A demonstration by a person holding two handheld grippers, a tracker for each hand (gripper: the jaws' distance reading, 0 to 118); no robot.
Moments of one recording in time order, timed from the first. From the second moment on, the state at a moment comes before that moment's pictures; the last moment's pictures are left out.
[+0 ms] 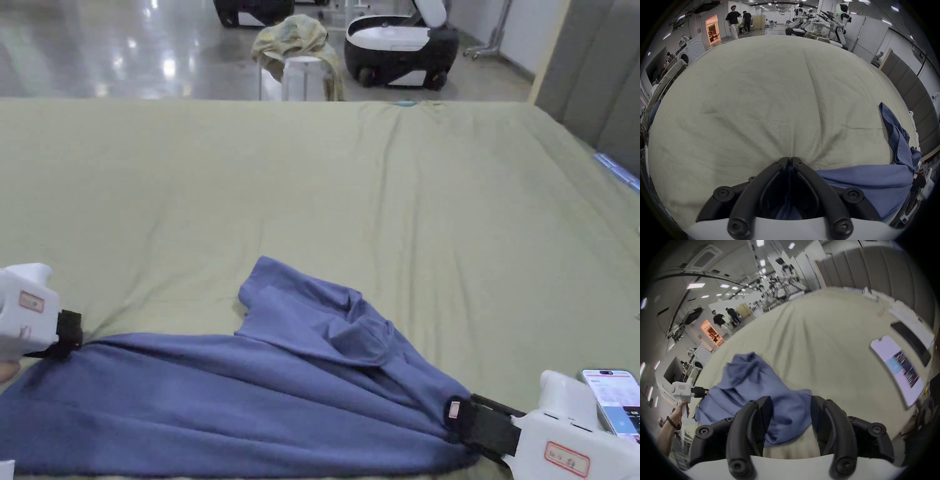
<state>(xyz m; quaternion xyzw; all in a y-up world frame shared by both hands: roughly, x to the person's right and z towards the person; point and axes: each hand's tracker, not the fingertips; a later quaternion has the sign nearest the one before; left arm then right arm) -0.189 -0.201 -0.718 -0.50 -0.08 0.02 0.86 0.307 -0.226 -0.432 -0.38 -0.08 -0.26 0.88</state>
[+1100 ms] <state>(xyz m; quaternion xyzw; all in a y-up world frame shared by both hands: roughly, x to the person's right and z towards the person) -0.260 0.200 -0.602 -0.04 -0.06 0.05 1.00 0.276 0.167 -0.568 -0.08 0.00 -0.07 0.99</state>
